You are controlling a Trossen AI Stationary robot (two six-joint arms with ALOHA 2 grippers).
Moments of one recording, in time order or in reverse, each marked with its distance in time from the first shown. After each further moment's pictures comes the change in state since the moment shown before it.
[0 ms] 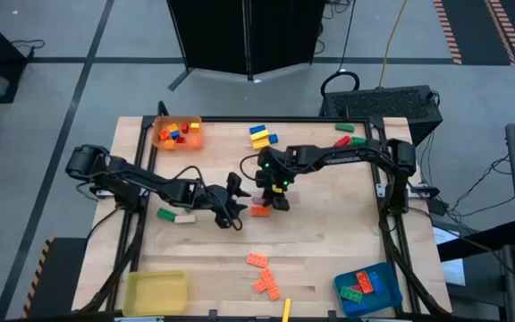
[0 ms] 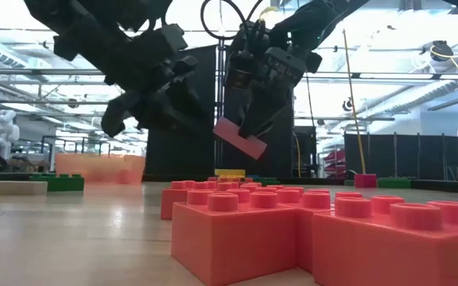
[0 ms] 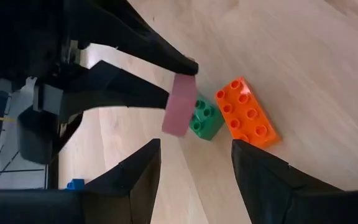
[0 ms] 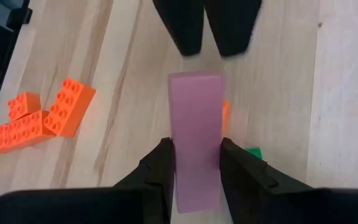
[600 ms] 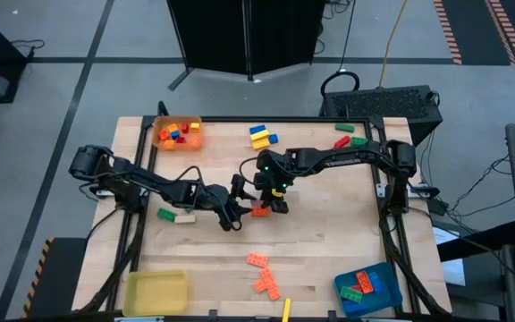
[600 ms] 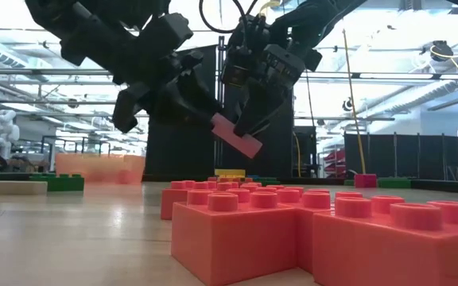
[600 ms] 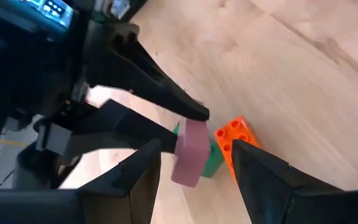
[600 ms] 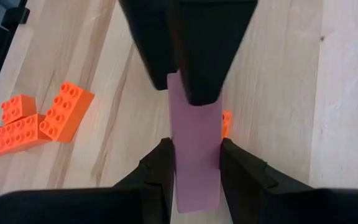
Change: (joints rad) left arm 0.001 0.032 0.000 0.126 0.073 0.000; right arm 0.026 -0.001 0.000 0.029 0.033 0.000
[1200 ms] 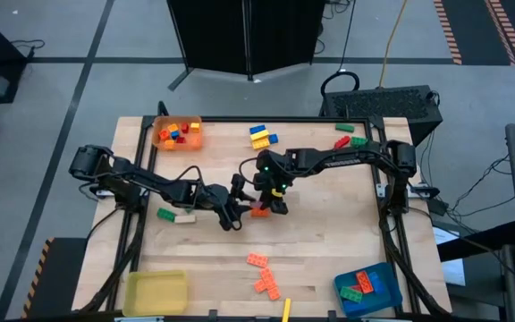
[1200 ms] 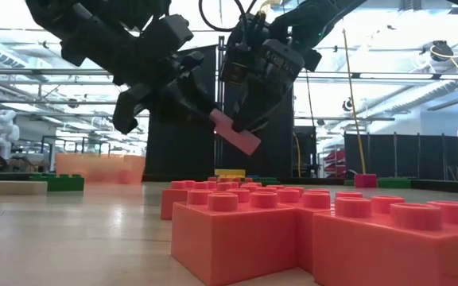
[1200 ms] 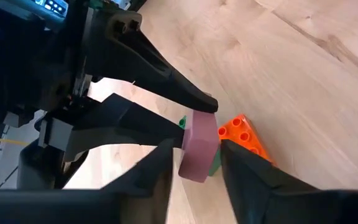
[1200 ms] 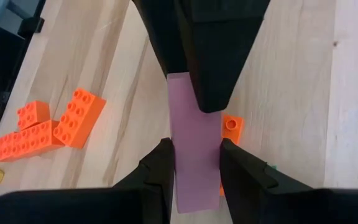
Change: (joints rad) left arm 0.000 0.000 0.000 -0.001 -0.003 0.005; right arm 0.002 0.000 0.000 0.018 -0.033 0.026
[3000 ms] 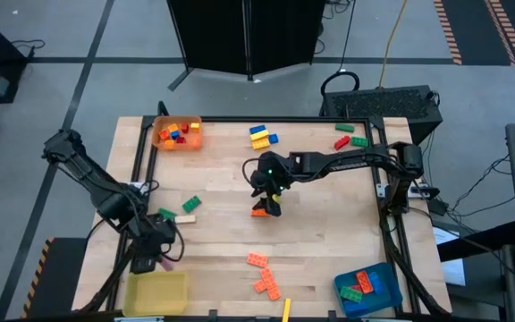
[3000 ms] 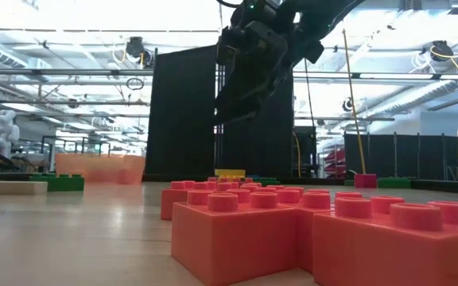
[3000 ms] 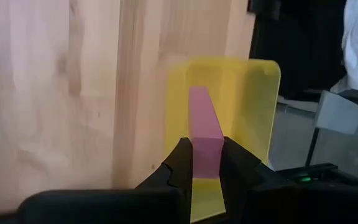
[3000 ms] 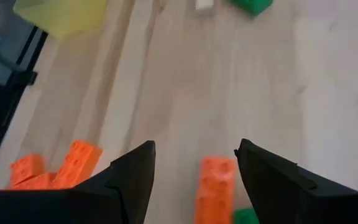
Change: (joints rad) left arm -0.604 -0.465 0.254 -1.307 0.427 -1.628; right arm 0.054 -0.054 -0.039 0.164 0.112 0.160
